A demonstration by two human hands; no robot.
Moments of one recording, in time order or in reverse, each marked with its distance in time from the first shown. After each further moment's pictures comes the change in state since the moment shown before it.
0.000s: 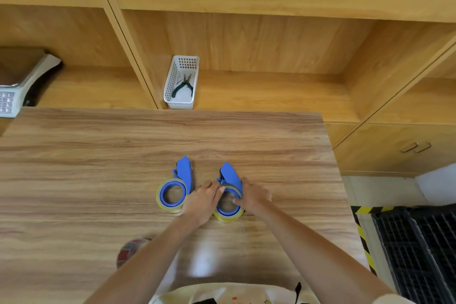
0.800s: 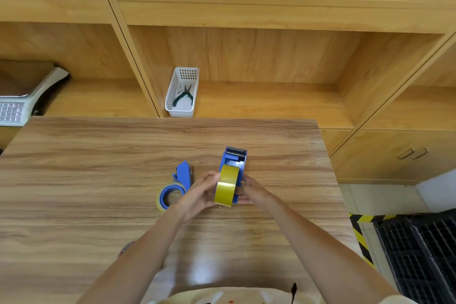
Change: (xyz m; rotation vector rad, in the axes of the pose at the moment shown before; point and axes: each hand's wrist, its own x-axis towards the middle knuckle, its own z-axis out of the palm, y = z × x) left_hand -0.002 0.003 -0.041 -1.547 -0.376 -0.239; right_hand -0.011 0.007 -0.027 1.143 -0.289 -0.081
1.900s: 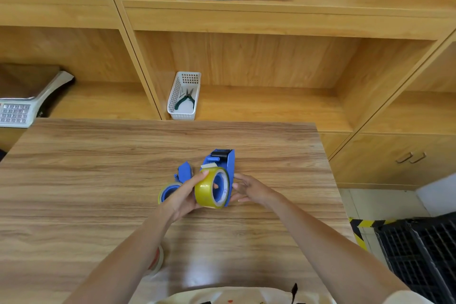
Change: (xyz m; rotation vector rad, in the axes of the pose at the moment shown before) left_hand -0.024 0.014 -0.010 0.009 0.058 -0.032; right_hand -0.014 -0.008 -0.004 -0.257 -0.108 -0.124
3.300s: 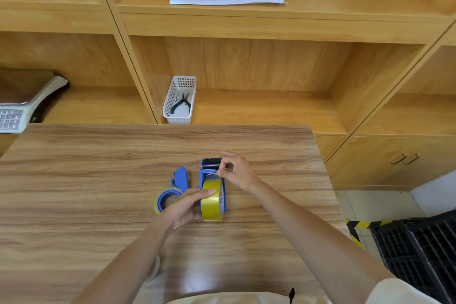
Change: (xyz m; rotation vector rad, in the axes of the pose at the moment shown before) left_hand 0.013 -0.020 -0.008 0.080 0.030 -0.081; right_hand 0.021 -0.049 0.001 -0.341 0.368 -0.381
